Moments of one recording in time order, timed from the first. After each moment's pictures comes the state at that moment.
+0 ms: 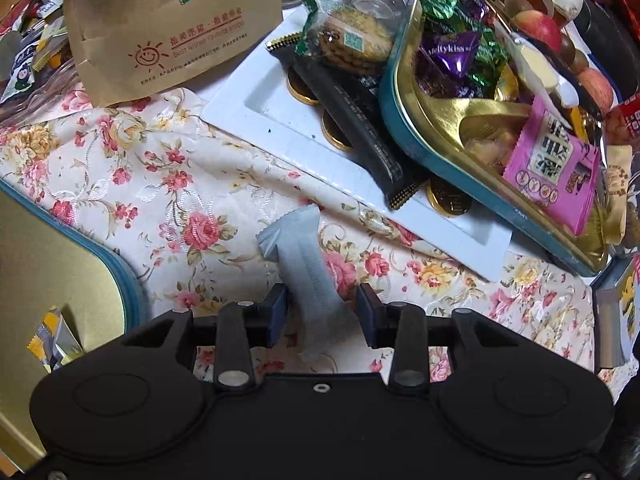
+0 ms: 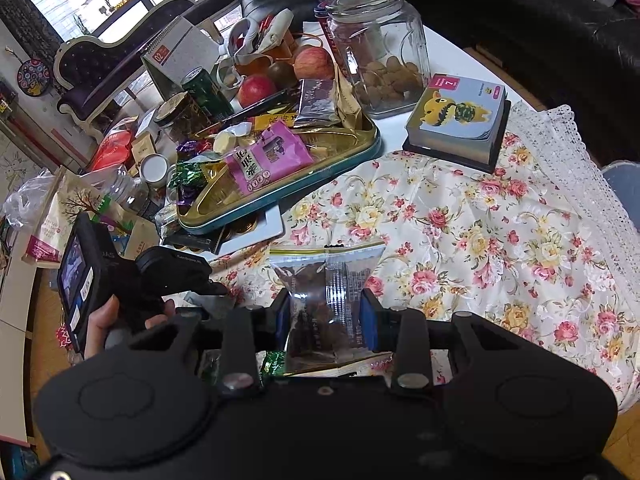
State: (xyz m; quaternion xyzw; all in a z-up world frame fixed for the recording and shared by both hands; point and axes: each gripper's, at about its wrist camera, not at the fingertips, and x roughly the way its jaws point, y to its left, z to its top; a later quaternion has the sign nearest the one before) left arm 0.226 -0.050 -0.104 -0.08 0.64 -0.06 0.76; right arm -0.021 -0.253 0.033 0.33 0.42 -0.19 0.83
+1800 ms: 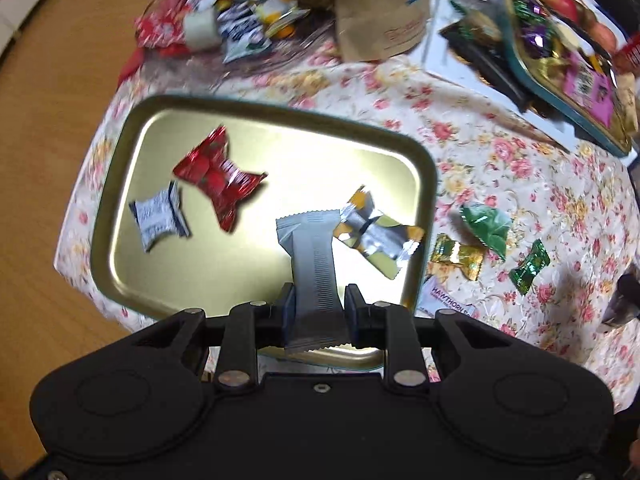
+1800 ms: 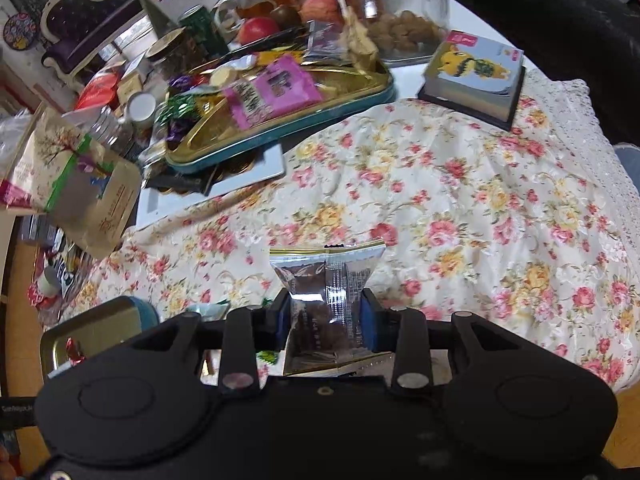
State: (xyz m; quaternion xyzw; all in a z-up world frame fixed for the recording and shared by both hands) left arm 0.135 0.119 -0.011 0.02 0.67 -0.04 0.74; right arm 0.010 -0.199 0.002 0.29 0.49 -0.18 0.81
